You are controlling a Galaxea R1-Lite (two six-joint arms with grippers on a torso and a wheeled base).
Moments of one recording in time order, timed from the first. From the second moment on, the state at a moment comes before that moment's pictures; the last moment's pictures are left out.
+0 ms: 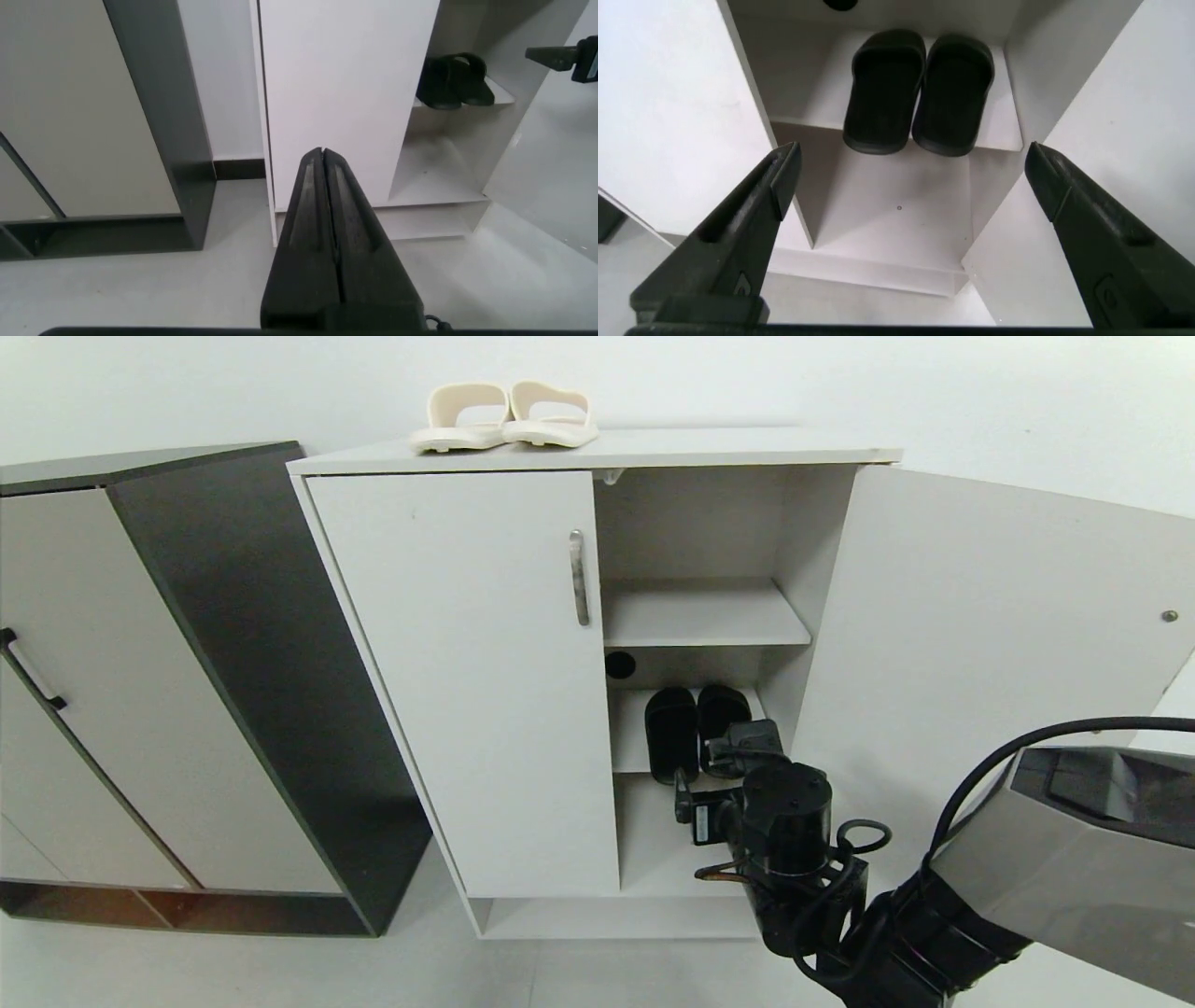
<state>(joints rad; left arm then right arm) 0.00 0.00 0.00 0.00 -0.02 0.00 0.81 2.18 -0.86 -1.21 -0.71 0.04</state>
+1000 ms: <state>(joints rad) 0.00 0.00 0.00 0.00 -0.02 0.01 0.81 2.17 -0.83 -1.23 -0.69 0.03</state>
